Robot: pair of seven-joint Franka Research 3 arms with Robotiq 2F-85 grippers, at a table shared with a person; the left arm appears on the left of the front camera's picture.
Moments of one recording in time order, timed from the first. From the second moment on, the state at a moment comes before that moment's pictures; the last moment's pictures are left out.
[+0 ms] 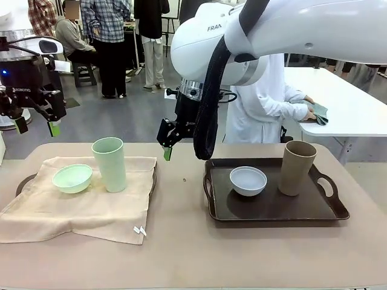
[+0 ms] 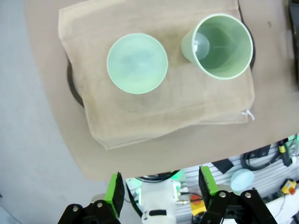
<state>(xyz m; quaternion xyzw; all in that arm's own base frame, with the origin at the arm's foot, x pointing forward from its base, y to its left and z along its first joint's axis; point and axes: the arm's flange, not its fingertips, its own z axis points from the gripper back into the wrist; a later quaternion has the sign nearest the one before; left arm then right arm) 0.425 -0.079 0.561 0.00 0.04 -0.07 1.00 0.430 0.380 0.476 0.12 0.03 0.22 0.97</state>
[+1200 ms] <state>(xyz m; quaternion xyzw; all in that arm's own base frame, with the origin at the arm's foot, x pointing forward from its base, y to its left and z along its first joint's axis) 0.389 0.091 0.591 -0.30 0.13 -0.10 0.94 0.276 0.048 0.570 0.34 -0.15 -0.03 0.93</state>
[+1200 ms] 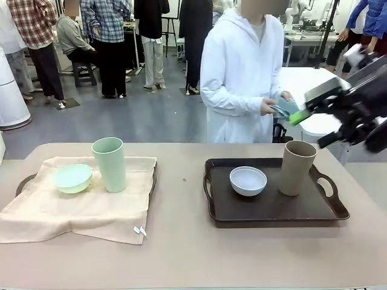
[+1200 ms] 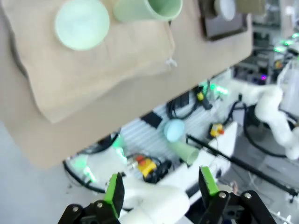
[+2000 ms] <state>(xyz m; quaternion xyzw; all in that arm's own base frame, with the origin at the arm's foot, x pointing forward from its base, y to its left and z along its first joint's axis) 0.397 0.109 0.593 -0.31 0.10 -0.07 0.94 0.274 -0.023 0.565 0.38 -0.15 -0.06 0.91</state>
